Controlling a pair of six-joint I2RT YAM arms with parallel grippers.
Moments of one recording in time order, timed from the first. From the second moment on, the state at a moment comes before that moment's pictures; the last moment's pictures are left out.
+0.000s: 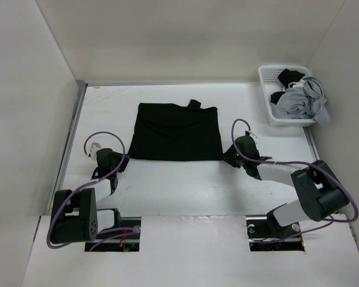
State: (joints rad) left arm 0.05 1.23 0.21 0.44 0.02 -1.04; right arm 0.44 1.45 0.51 0.20 0.08 0.92
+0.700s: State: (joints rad) left arm 0.05 0.81 0.34 0.17 0.09 -1.12; right arm 0.58 0.95 0.59 -0.12 0.20 0.82
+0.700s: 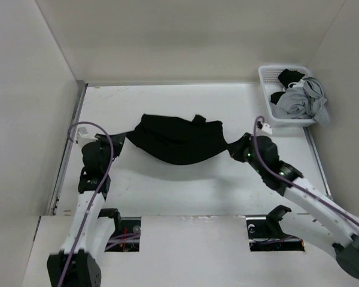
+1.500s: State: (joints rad) left arm -0.06 0.53 0.71 -0.22 -0.02 -1.05; right arm 0.74 0.73 1.00 -0.53 0.41 0.63
